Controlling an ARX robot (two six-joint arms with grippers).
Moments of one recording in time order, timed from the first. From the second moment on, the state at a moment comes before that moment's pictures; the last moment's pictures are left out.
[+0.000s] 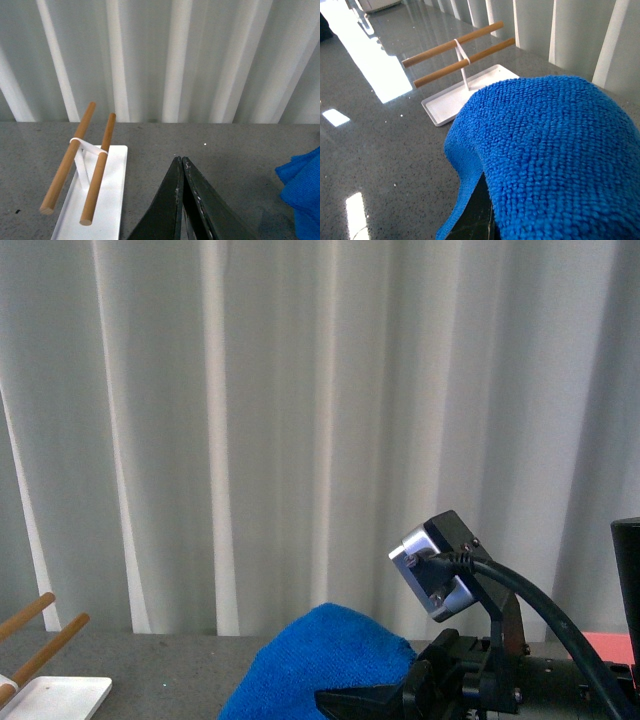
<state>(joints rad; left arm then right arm) -0.03 0.76 0.08 0.68 -0.01 -0.01 0.36 1.73 0.65 0.77 -0.69 -0.08</state>
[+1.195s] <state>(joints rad) 0.00 0.19 0.02 0.19 0.00 -0.01 0.36 1.68 0.65 0.71 -0.70 -0.12</state>
